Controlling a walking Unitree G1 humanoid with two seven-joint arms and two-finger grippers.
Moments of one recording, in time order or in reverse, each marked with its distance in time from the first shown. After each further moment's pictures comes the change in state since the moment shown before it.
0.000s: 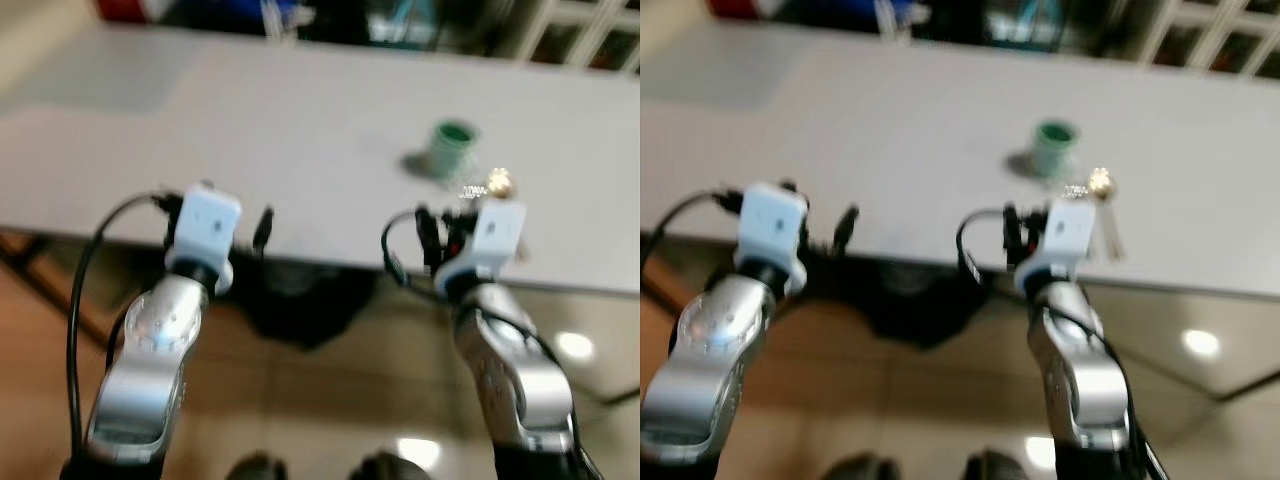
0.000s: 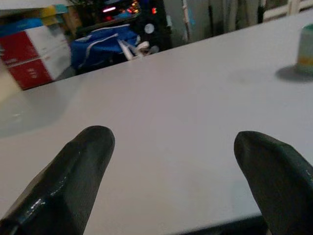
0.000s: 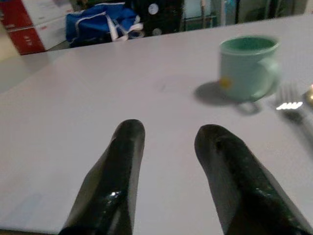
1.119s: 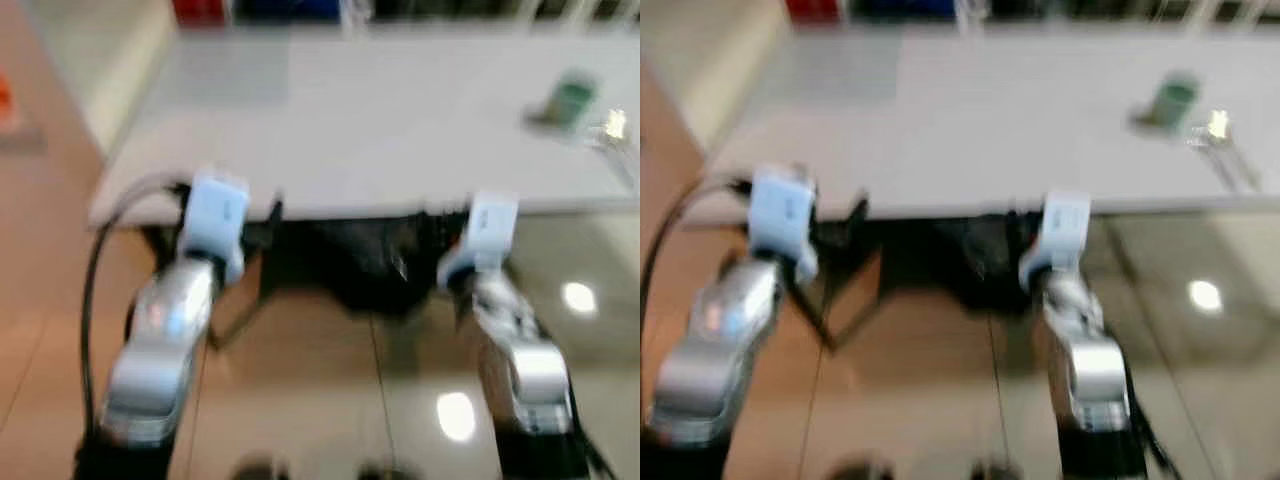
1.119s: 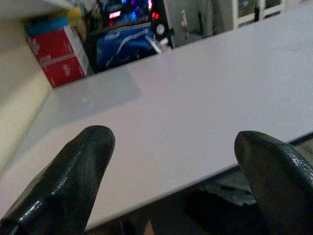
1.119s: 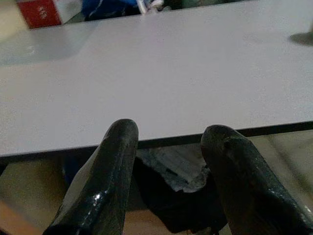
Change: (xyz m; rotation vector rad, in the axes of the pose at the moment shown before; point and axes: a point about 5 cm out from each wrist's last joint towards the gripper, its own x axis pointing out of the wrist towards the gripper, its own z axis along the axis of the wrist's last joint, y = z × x) left arm 0.012 0.004 0.008 -0.011 -0.021 0.006; right arm 0.014 -0.003 -0.007 -0.065 0.067 -0.021
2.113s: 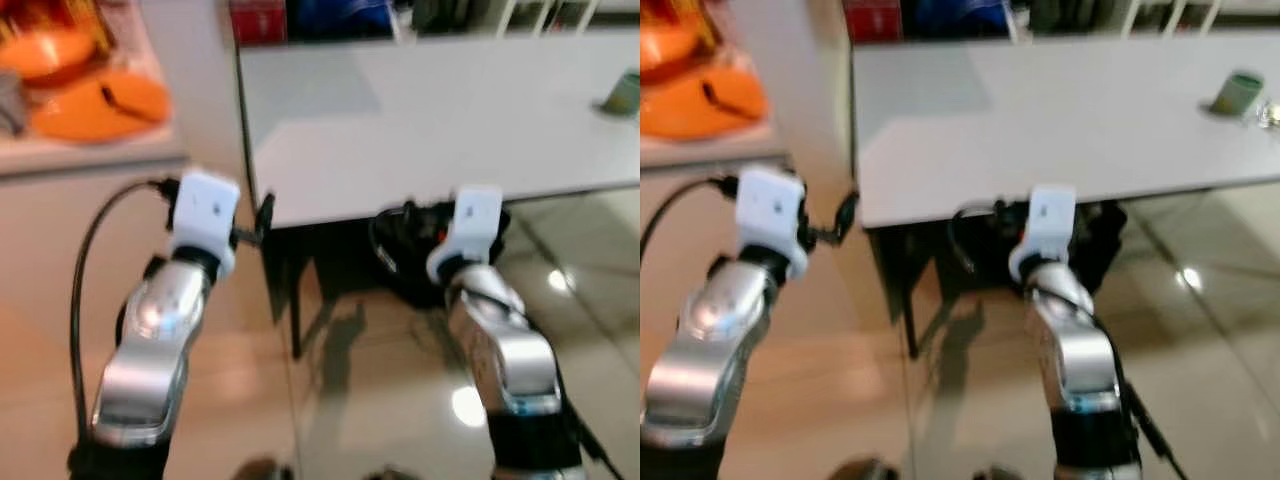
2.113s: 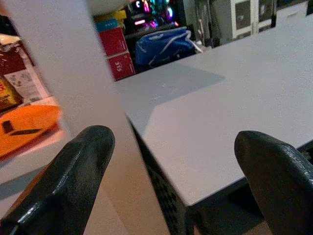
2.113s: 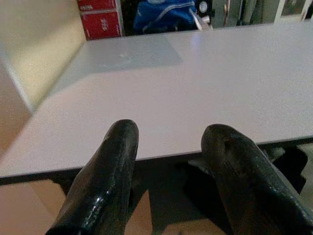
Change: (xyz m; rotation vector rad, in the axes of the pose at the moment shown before) left arm -0.003 0.003 0.002 -0.003 -0.011 0.019; right arm 0.009 0.010 0.006 -0.049 -0.045 0.055
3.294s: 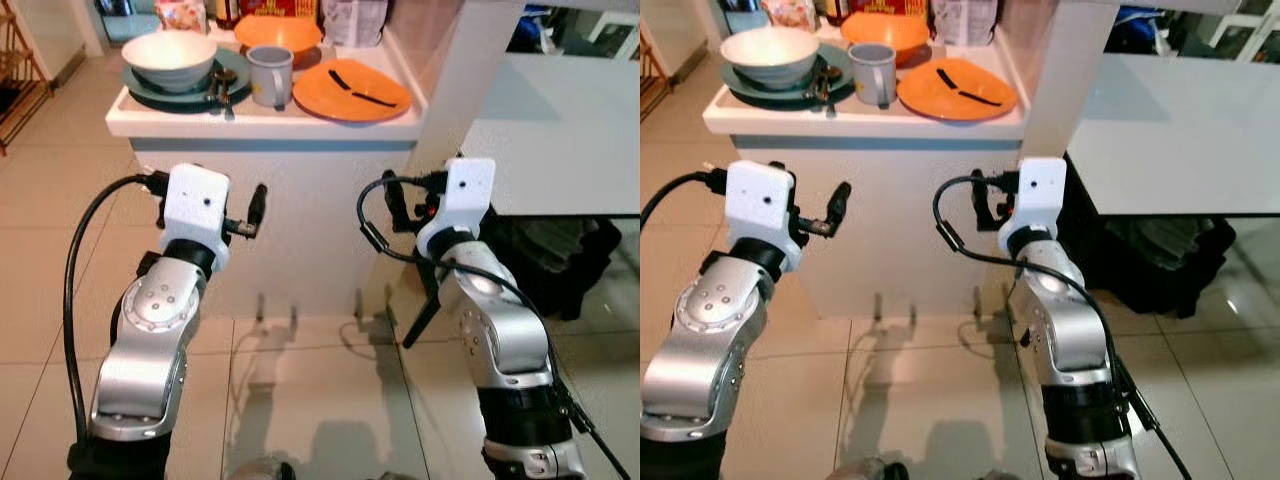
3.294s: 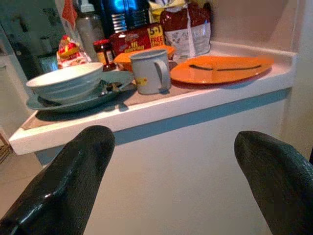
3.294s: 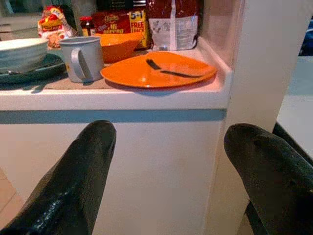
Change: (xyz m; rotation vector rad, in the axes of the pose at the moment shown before) left arm 0.001 0.004 0.002 -0.032 0.001 0.041; right arm 0.015 0.009 0.024 -0.005 -0.069 0.046
